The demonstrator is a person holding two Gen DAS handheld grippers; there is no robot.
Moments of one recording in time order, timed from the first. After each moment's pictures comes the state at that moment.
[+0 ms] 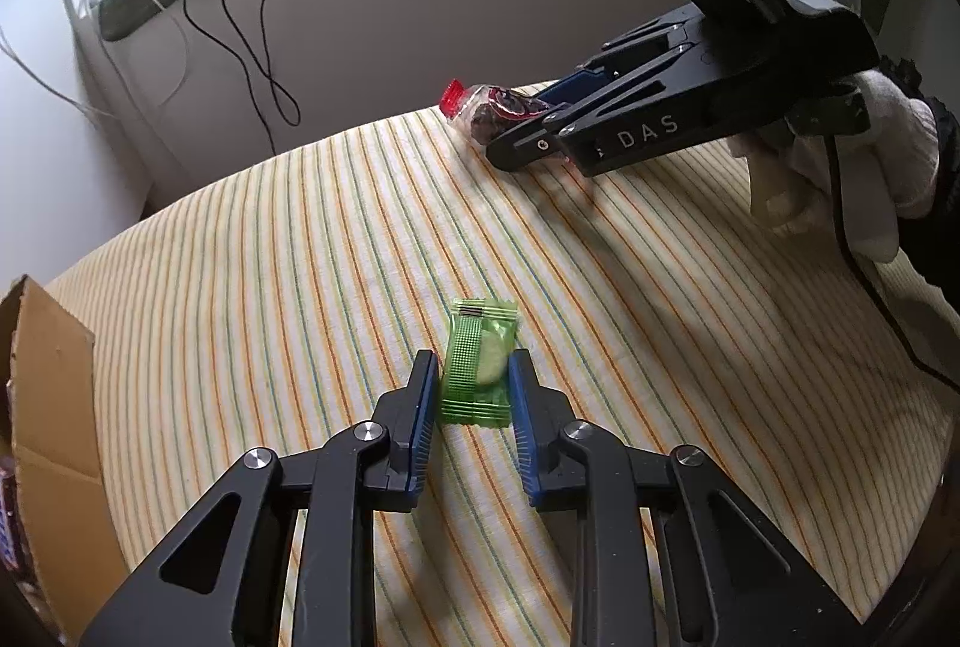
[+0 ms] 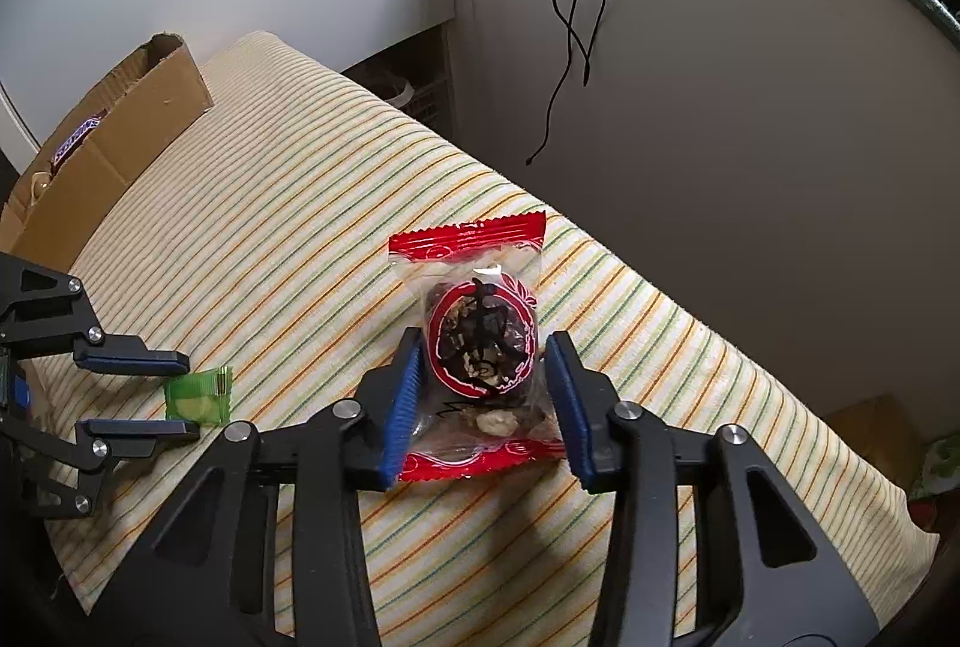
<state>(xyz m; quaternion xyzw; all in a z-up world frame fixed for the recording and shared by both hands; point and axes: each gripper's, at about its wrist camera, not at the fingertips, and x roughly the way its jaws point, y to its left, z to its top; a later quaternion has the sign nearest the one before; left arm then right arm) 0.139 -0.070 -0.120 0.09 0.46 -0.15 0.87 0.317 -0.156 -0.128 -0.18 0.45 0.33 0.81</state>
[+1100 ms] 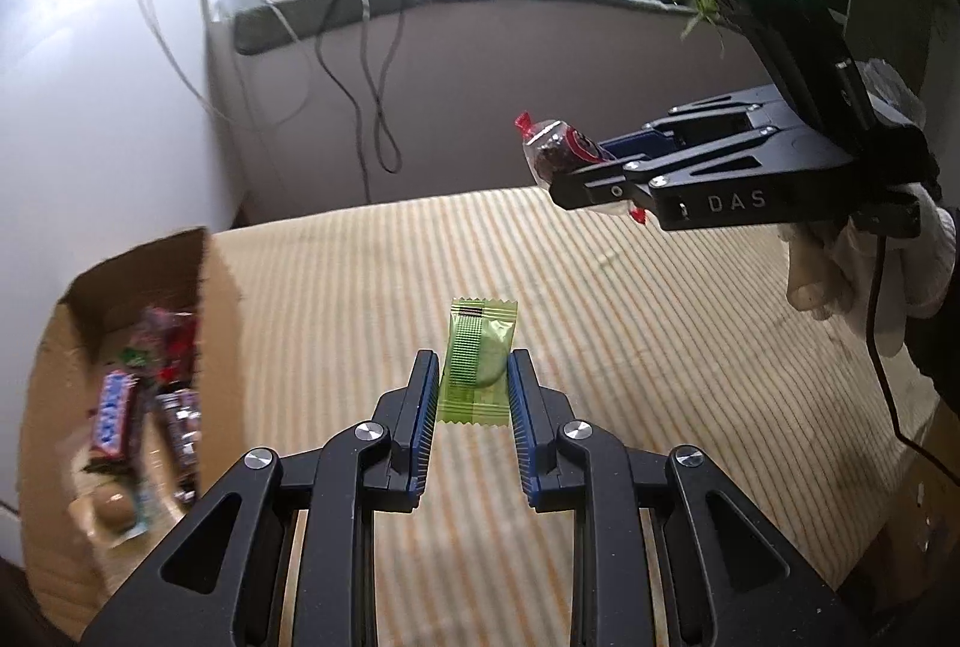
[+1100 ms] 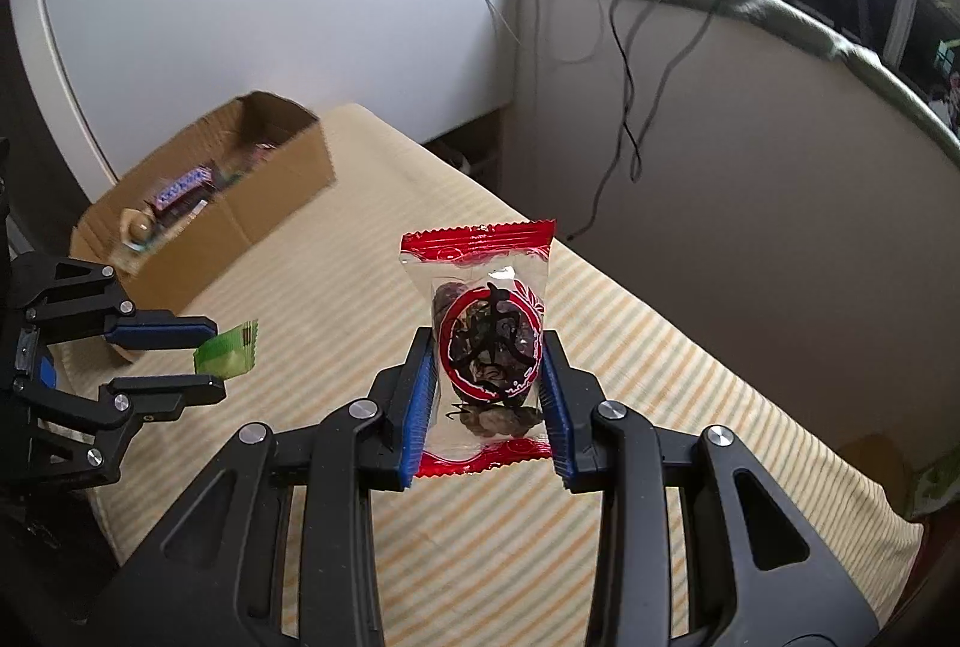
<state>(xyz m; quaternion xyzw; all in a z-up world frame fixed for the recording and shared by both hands) 0.072 0.009 -0.057 0.02 0.38 -0.08 0.92 0.241 -0.102 -0.057 -0.17 0.38 0.36 0.83</state>
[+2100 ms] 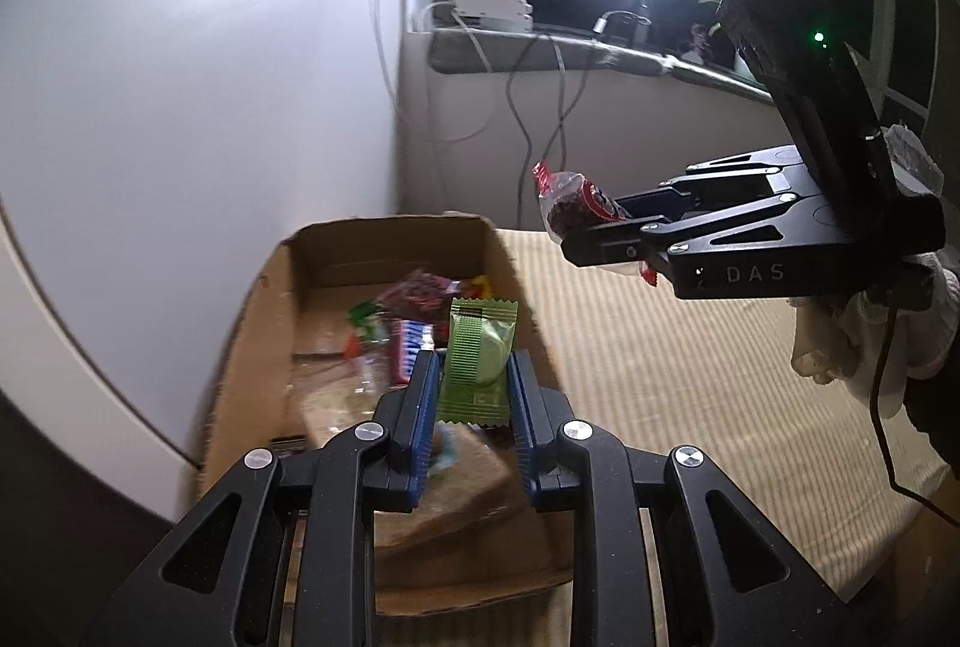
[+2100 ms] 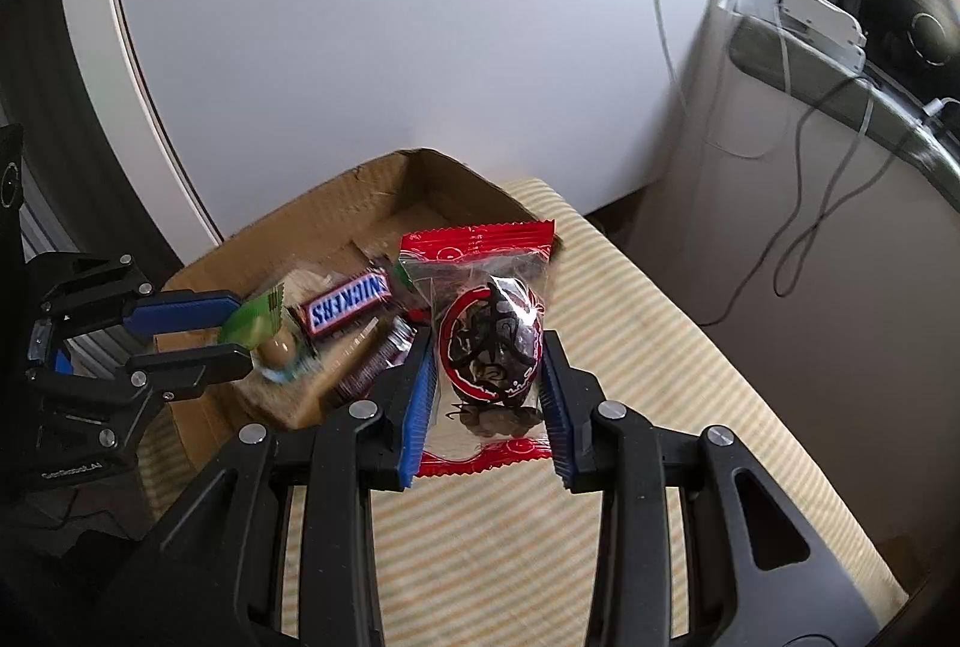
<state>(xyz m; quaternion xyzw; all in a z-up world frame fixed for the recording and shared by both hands) 0.011 0.140 -0.030 -0.03 0.33 0.03 0.94 0.194 0.067 -0.036 -0.20 0.35 0.45 0.80</state>
